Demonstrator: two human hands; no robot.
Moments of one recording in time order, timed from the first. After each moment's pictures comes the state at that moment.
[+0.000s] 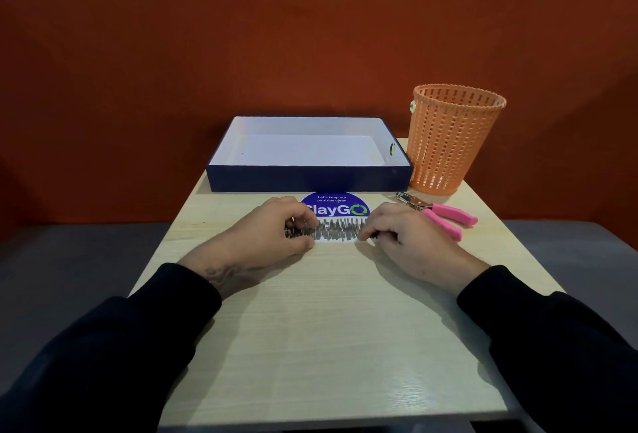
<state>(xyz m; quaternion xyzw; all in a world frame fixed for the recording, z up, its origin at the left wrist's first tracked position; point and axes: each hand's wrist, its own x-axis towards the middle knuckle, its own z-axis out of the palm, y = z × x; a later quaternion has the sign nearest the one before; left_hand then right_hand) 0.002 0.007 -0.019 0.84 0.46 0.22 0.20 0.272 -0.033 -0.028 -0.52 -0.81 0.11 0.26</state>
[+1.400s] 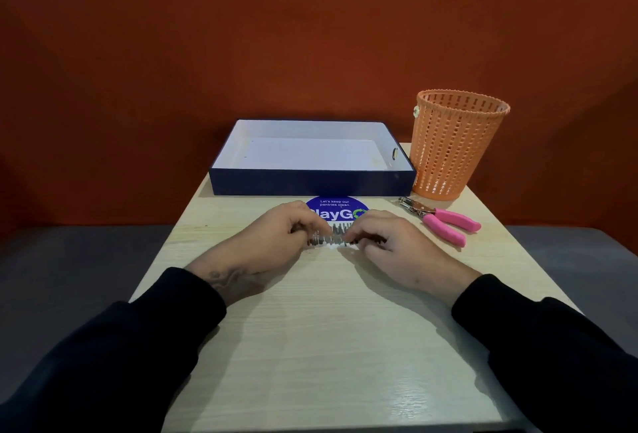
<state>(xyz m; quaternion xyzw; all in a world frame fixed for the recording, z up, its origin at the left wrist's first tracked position) 0.014 -0.001 -0.013 0.80 0.44 0.27 0.31 0.249 -0.033 -0.029 -0.49 -0.80 0.17 0.29</state>
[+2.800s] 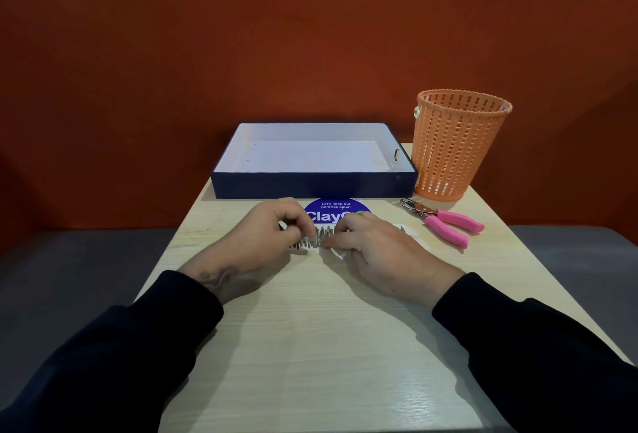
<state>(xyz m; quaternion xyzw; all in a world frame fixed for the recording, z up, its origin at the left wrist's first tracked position) 0.001 -0.003 -0.008 0.77 0.44 0.31 0.34 0.225 -0.036 -0.019 -0.49 -0.86 0.07 0.14</state>
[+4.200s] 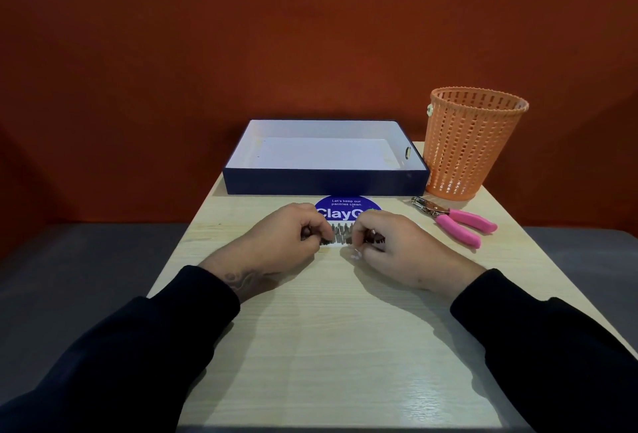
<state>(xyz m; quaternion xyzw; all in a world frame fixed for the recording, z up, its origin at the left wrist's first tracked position) 0.008 -0.001 -0.015 0.83 0.45 0.23 0.22 0.235 -0.035 -0.016 -0.49 -0.82 0.18 0.25</state>
